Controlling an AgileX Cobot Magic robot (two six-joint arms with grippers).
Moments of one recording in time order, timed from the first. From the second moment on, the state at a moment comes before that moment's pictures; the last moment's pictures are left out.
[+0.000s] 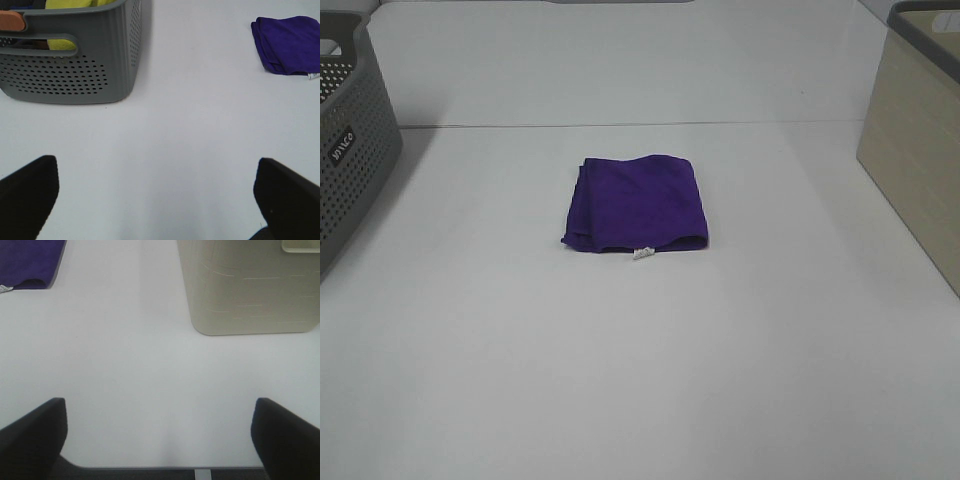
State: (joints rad) left arm 0.05 0.06 -0.50 -0.07 1.06 0.04; right arm -0.05 0.00 -0.46 0.08 1.10 -0.09
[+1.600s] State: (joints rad) left arm 0.05 0.06 -0.50 -0.07 1.06 0.04; right arm -0.05 0.00 -0.46 0.08 1.10 -0.09
